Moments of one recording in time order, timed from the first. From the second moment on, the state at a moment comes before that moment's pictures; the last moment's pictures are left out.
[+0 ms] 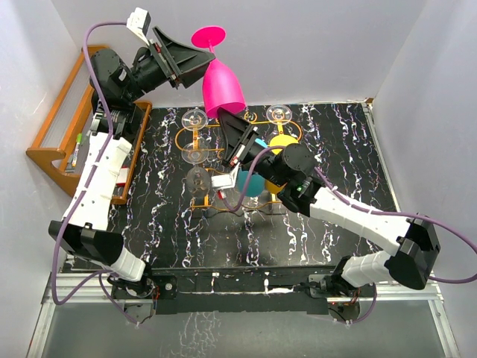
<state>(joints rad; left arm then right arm) -0.24 1.54 1.85 0.04 0.79 -1.20 0.90 1.33 1.11 0.64 -0.18 -1.82</state>
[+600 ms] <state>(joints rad) -0.24 1.53 1.82 0.11 0.80 -1.22 0.91 1.35 1.11 0.62 -0.18 -1.85</state>
